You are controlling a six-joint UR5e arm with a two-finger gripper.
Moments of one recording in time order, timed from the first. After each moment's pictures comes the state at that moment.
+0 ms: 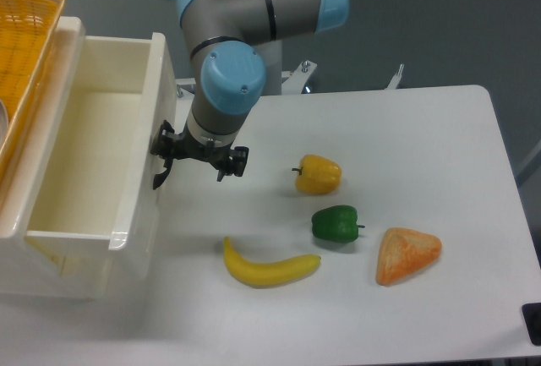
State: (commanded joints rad) arm 2.32 -1.80 -1.60 -1.47 1.27 0.45
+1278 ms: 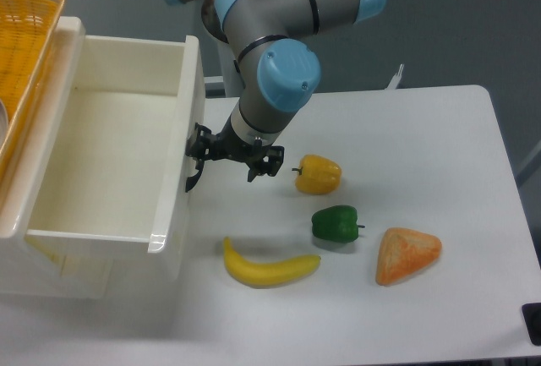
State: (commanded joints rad) arm 2.40 -1.80 -1.60 -1.47 1.20 0.48
